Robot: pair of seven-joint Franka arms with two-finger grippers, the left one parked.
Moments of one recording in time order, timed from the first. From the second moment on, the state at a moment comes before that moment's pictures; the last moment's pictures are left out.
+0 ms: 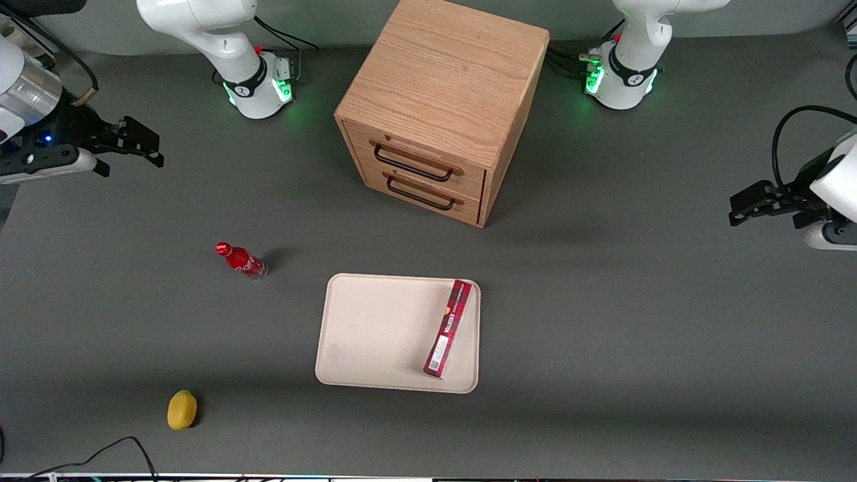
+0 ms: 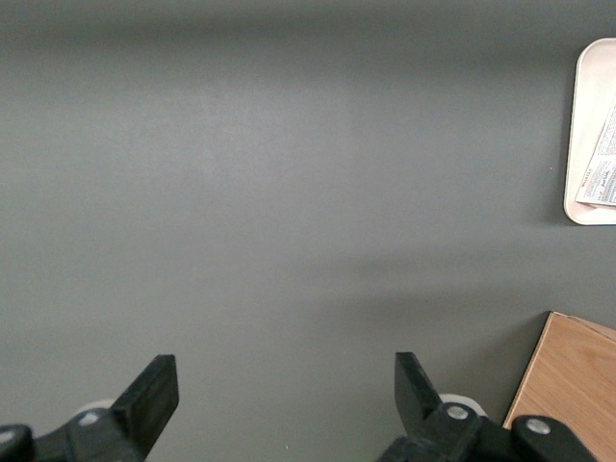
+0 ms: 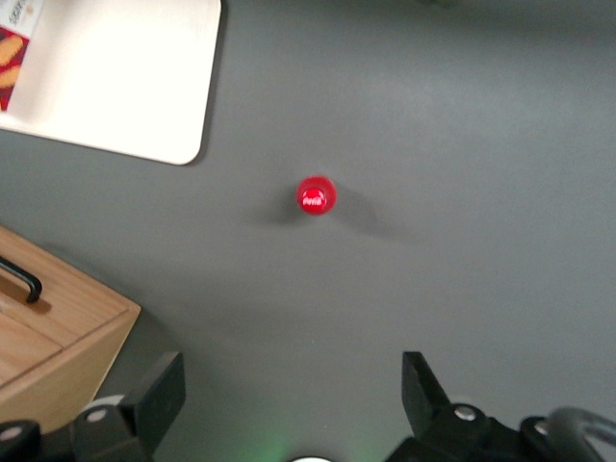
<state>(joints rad) 0.12 -0.18 -0.05 -1.80 0.02 1.61 -0.04</state>
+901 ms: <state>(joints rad) 0.12 -0.09 -0.05 -1.97 0.02 1.82 -0.02</state>
